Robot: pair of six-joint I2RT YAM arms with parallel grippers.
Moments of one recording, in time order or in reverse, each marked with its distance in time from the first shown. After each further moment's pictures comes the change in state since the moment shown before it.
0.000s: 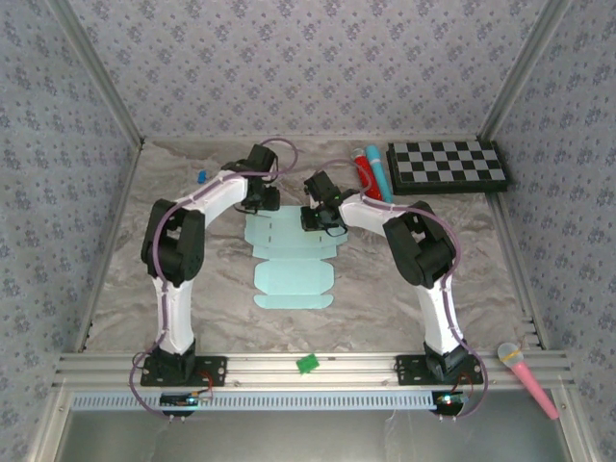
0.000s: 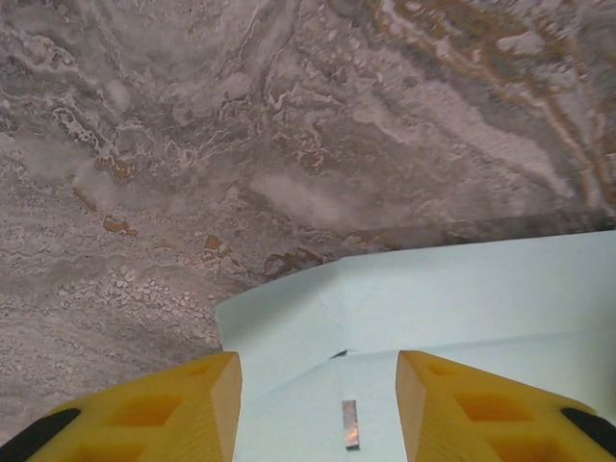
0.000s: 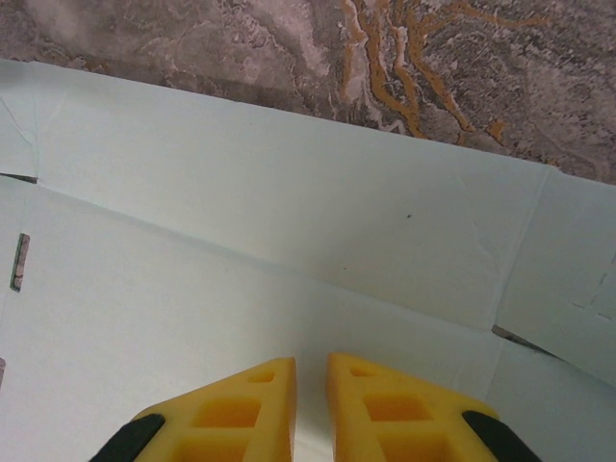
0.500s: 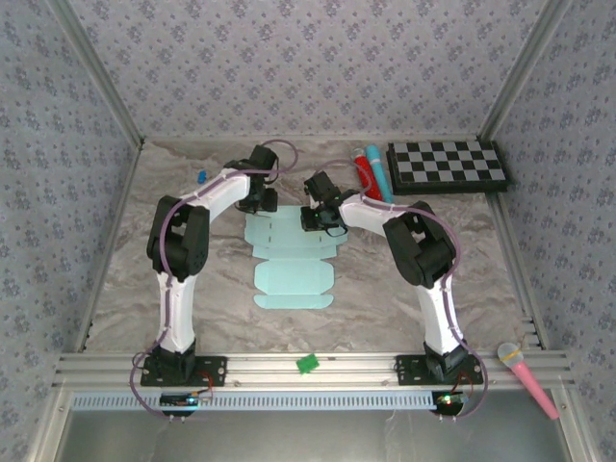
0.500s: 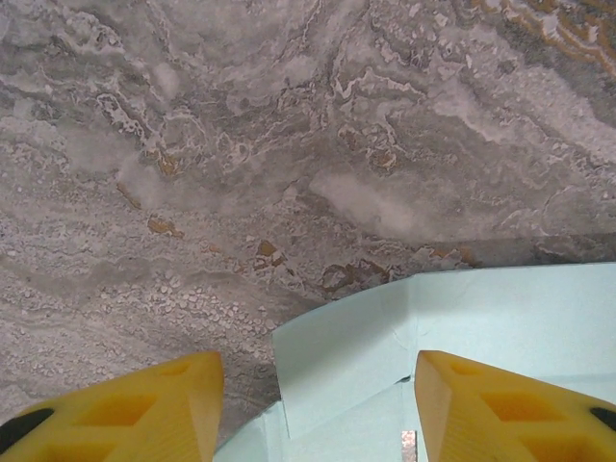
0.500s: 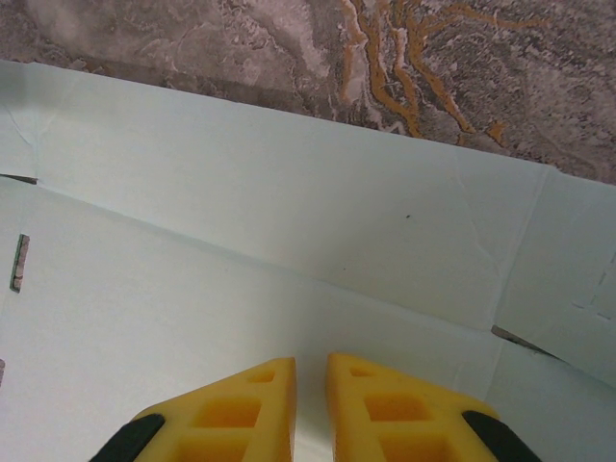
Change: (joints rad) left arm 0.008 0.052 0.043 -0.052 -0.063 0.000; right arm 0.000 0.000 -0.003 0.006 0.000 0.000
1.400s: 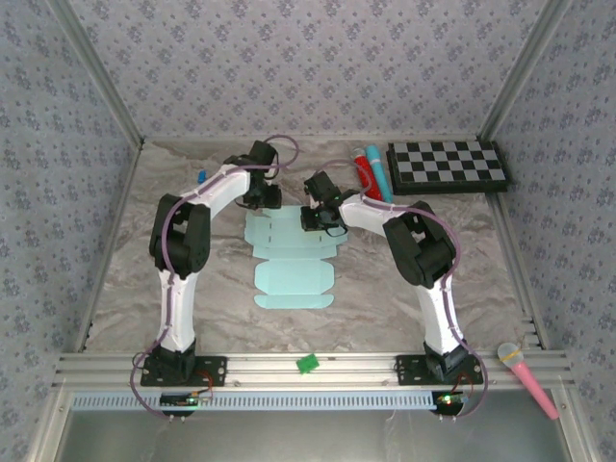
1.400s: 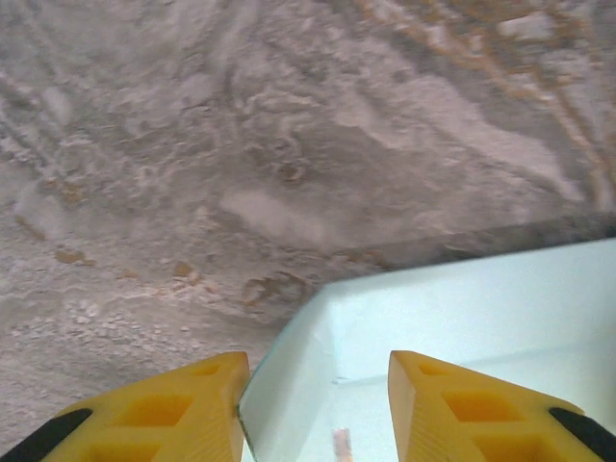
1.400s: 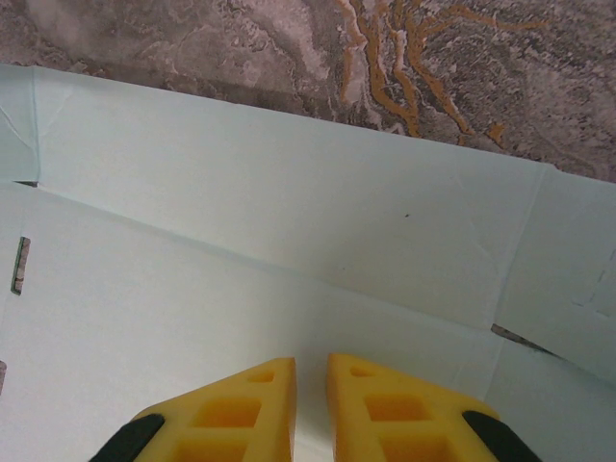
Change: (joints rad) left arm 0.009 0.029 0.069 -0.027 0.158 0.037; right arm 0.000 0.000 0.000 0.002 0.000 0.004
